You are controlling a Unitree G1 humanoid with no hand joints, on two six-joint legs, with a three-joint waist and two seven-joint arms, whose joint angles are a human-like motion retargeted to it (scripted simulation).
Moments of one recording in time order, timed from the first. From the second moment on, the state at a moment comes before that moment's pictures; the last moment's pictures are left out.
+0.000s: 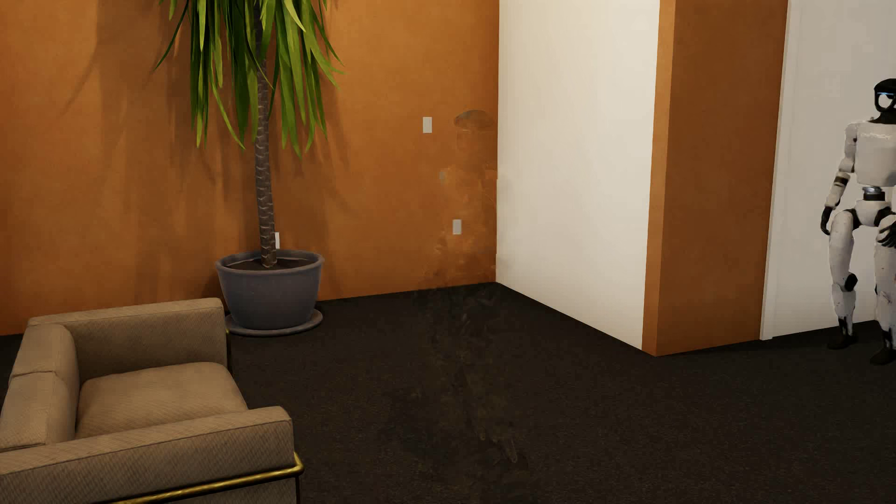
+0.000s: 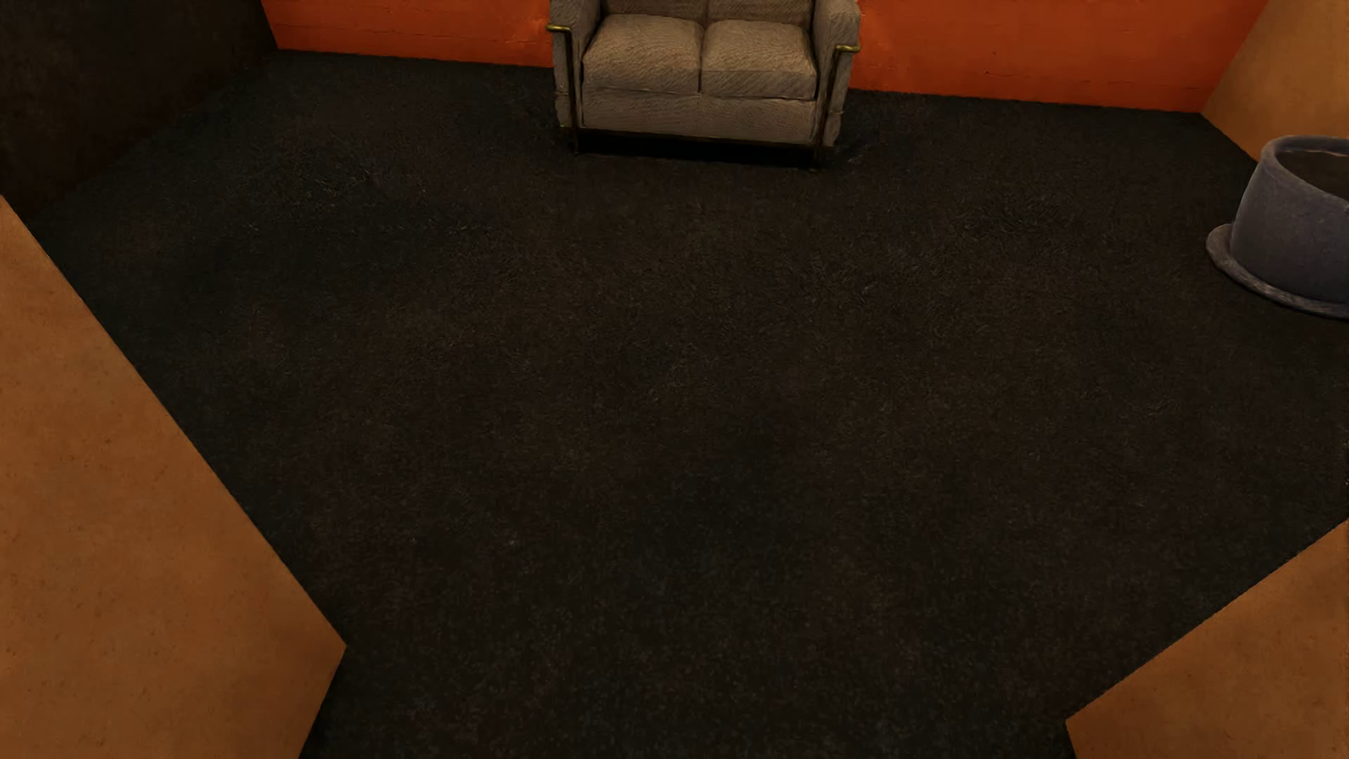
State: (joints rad) body 0.08 0.14 -0.01 -0.06 -0.08 -0.09 0.00 0.00 0.01 0.23 0.22 0.29 0.27 -0.17 -0.23 0.29 -0.24 0.00 0.00 -0.42 0.40 0.76 0.79 0.00 0.00 0.00 0.00 0.00 0.00
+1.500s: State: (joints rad) body 0.34 -0.72 -0.20 -0.06 -0.17 -0.10 0.00 0.00 0.12 0.45 0.63 0.07 0.42 -0.71 -0.17 0.22 -0.22 0.00 0.00 -0.26 0.15 0.25 0.98 0.00 0.00 0.00 0.00 0.00 0.00
